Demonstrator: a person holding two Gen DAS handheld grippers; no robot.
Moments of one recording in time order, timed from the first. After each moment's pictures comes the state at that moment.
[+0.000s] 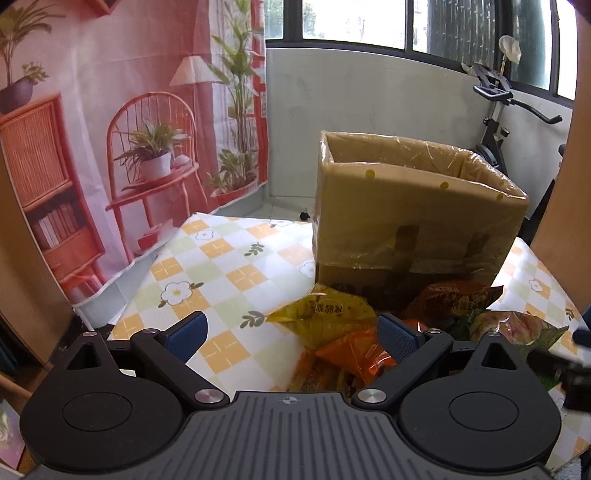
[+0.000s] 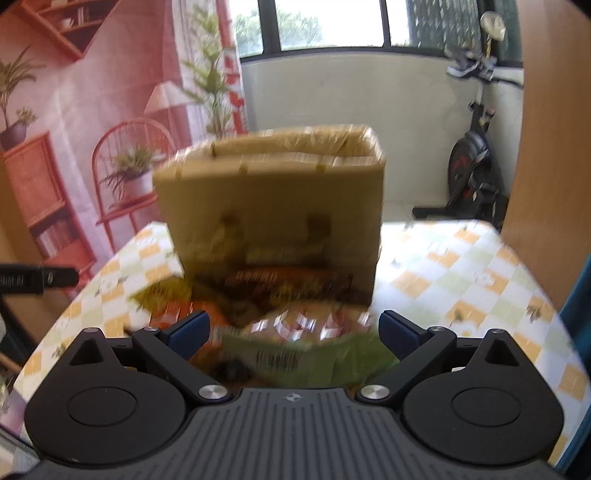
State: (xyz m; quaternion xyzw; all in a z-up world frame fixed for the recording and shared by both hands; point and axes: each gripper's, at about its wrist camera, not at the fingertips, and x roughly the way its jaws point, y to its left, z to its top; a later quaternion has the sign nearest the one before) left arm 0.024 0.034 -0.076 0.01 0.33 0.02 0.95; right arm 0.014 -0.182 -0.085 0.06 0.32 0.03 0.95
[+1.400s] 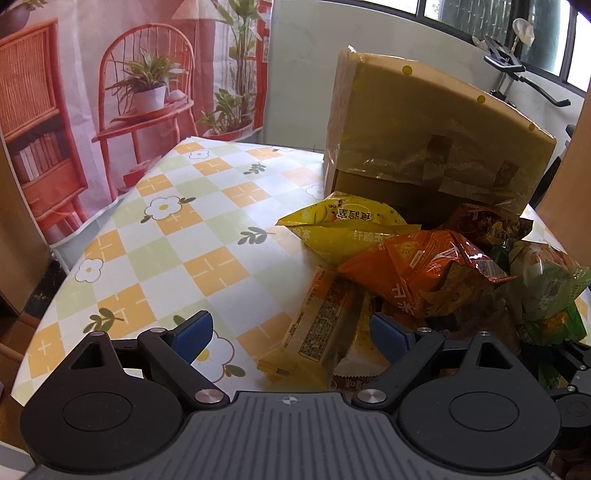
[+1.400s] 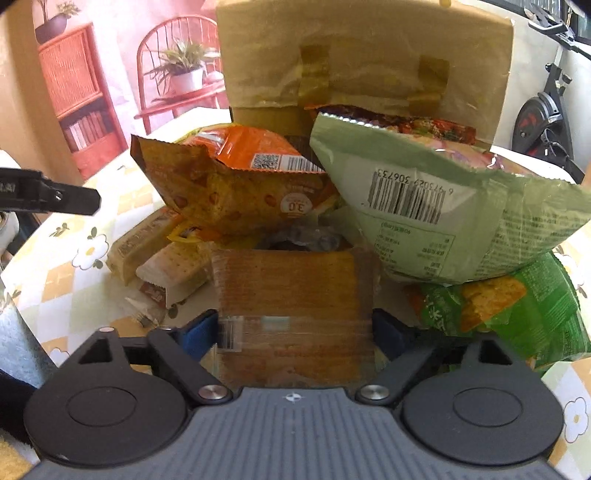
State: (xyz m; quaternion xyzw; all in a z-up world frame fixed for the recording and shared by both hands) left arm 0.032 0.069 -0.168 -0.03 0.39 0.00 0.92; right arm 0.033 -0.124 -0.203 0.00 0.41 0.12 0.91
